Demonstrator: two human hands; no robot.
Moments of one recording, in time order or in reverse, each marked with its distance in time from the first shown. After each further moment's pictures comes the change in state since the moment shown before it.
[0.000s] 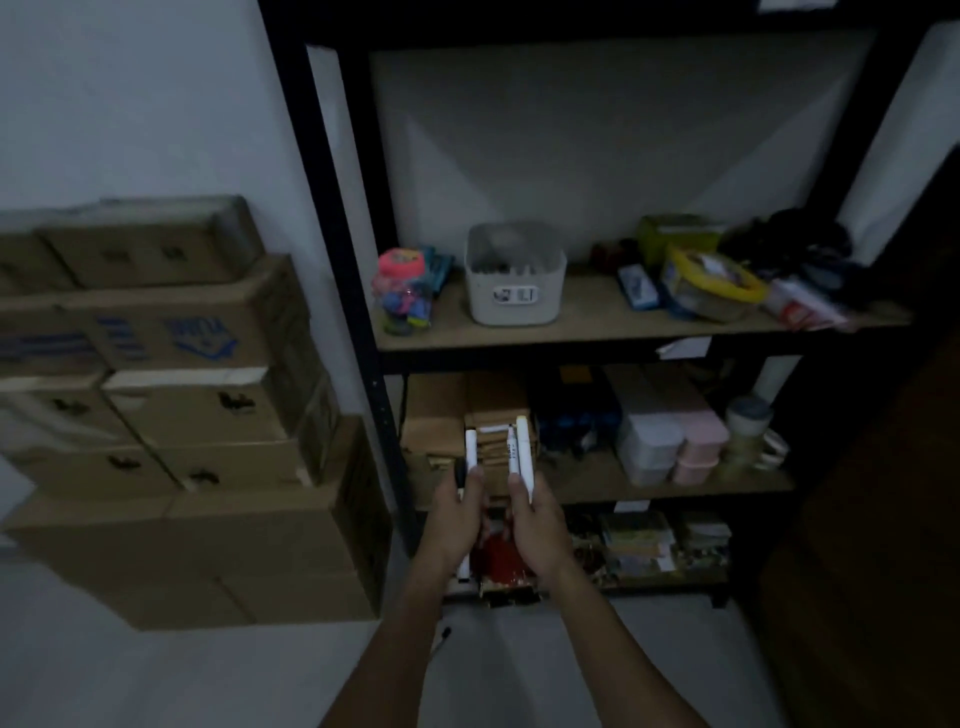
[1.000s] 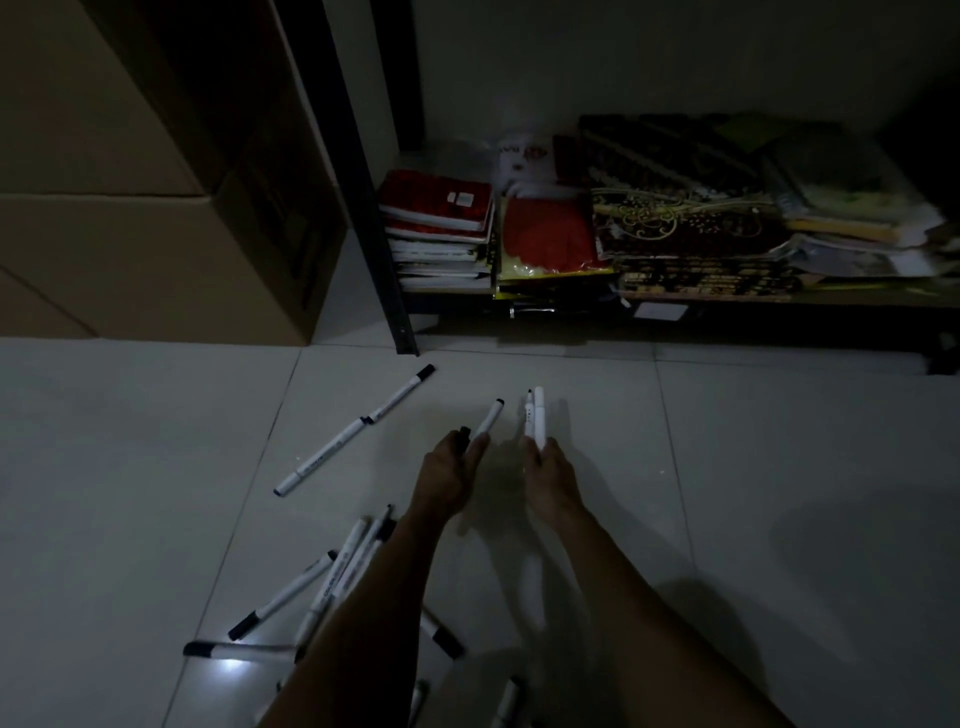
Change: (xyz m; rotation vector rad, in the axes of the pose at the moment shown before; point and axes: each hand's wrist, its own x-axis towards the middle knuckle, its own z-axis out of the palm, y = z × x) left_hand 0.052 -0.783 0.134 0.424 -0.084 -0.377; right_hand 0.045 0.799 0.156 -0.376 -0.148 0.449
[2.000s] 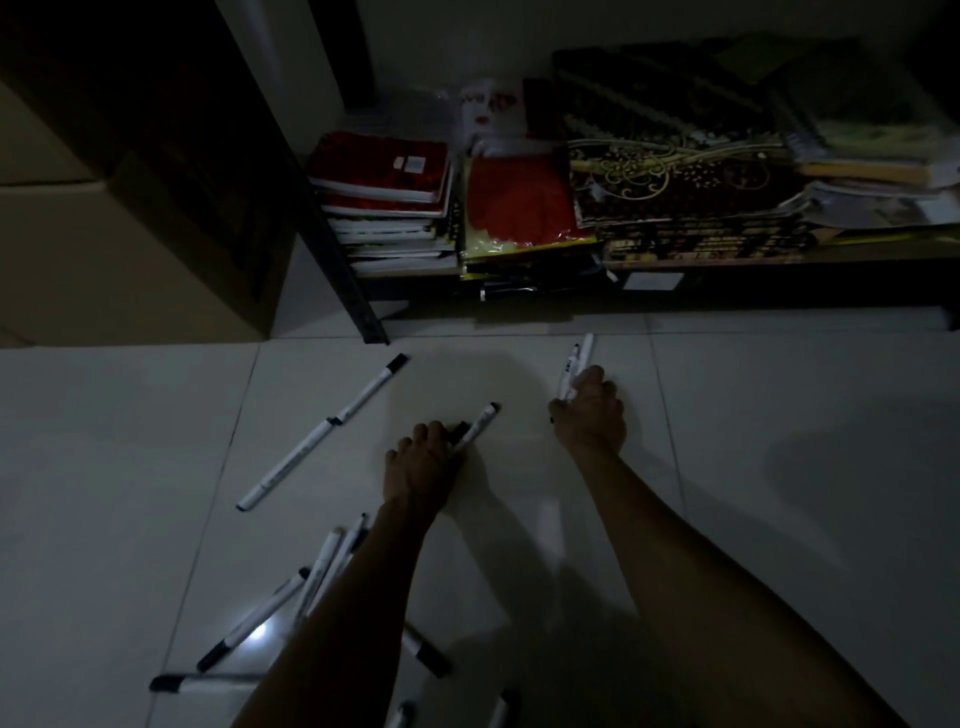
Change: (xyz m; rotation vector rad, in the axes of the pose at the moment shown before) left_hand 0.045 -0.024 0.014 0.723 -0.031 0.077; right_hand 0.070 -0.012 -0.056 -0.361 0.319 0.045
